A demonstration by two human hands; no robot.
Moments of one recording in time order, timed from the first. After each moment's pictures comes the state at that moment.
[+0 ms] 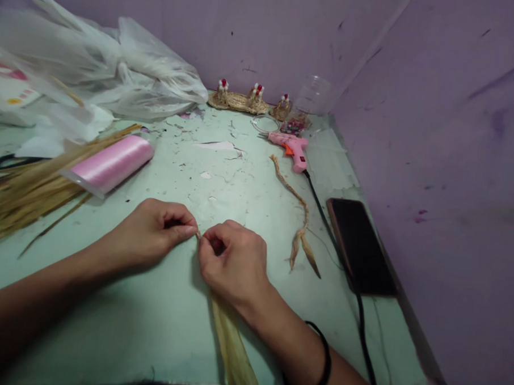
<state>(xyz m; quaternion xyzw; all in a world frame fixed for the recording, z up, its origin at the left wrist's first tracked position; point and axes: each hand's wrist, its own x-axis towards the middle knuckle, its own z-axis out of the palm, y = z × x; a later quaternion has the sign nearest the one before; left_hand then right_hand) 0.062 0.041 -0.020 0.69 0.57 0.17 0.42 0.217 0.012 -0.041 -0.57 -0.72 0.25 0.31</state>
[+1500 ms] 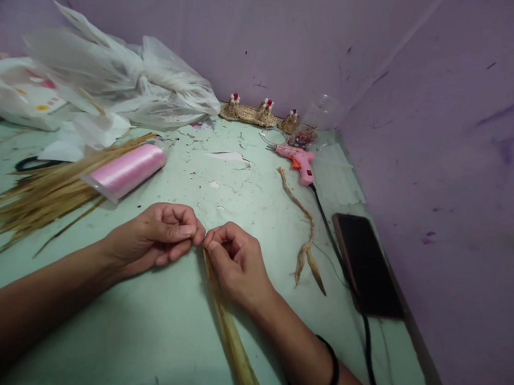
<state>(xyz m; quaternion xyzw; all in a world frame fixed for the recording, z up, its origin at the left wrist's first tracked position) 0.051 0.041 -0.017 0.40 0.41 0.31 0.76 0.216 0.022 -0.037 -0.46 -0.59 0.54 0.39</state>
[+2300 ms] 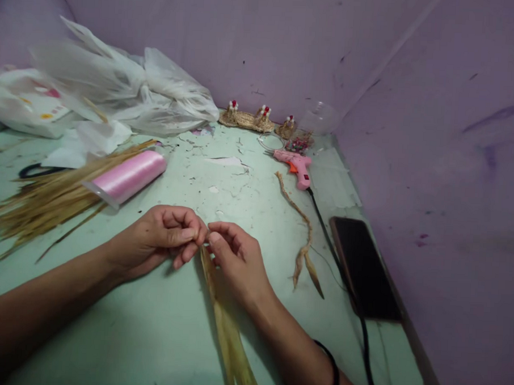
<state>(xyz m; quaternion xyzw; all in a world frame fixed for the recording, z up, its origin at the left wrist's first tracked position) 0.053 0.043 -0.022 0.42 0.35 0.35 0.76 0.211 0.027 -0.025 -0.50 -0.49 0.60 0.38</state>
